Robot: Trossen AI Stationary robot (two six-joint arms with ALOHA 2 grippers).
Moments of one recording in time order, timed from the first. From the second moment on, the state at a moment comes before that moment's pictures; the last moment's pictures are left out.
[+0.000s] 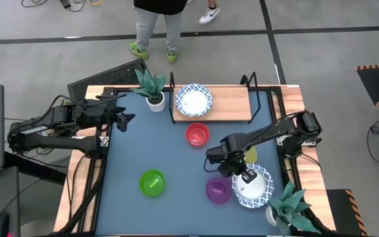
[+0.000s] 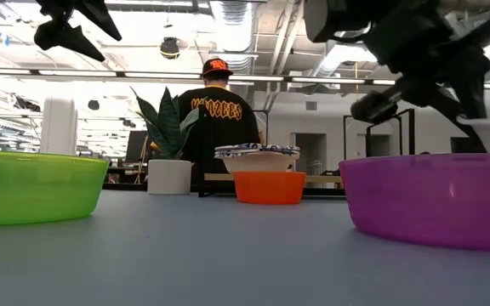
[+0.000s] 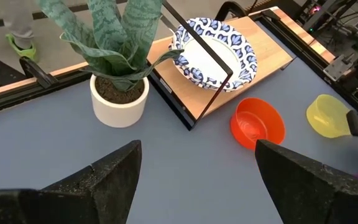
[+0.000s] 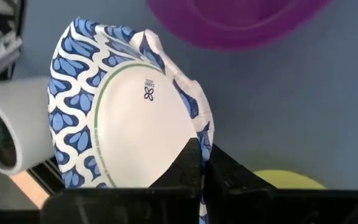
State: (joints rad) left arm 0.17 0.65 0.94 -0.88 -0.41 -0.66; right arm 0.19 1.76 1.27 -1.23 -0.37 -0.45
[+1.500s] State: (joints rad) left arm 0.17 0.65 0.94 -0.88 -0.43 -0.70; right arm -0.65 1.62 1.27 -0.41 -0.20 0.82
